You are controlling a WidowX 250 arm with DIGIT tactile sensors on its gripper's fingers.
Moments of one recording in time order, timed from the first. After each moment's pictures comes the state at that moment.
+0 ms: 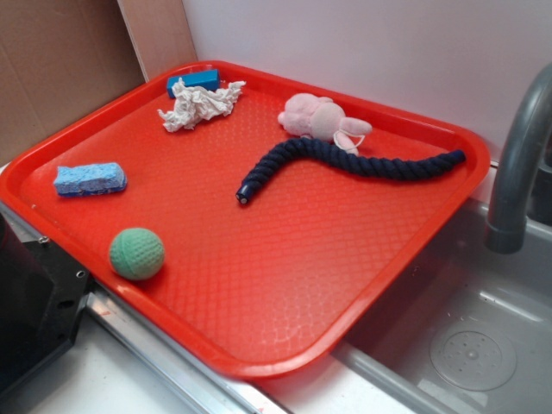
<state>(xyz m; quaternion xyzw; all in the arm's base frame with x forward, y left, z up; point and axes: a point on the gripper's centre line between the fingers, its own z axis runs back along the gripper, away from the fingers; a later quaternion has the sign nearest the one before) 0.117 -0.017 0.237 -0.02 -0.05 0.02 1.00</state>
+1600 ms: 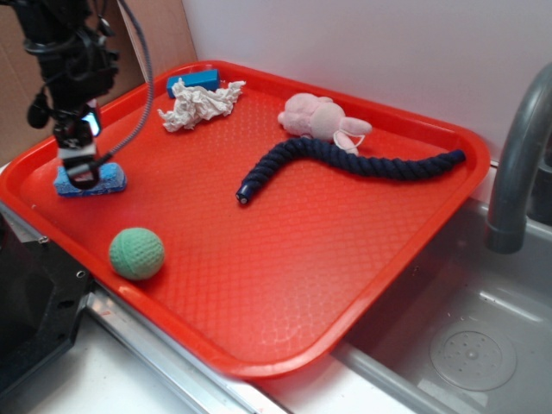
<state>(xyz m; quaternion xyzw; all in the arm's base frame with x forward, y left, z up) 0.166 0.074 0.046 0.05 0.02 -0.27 0.96</state>
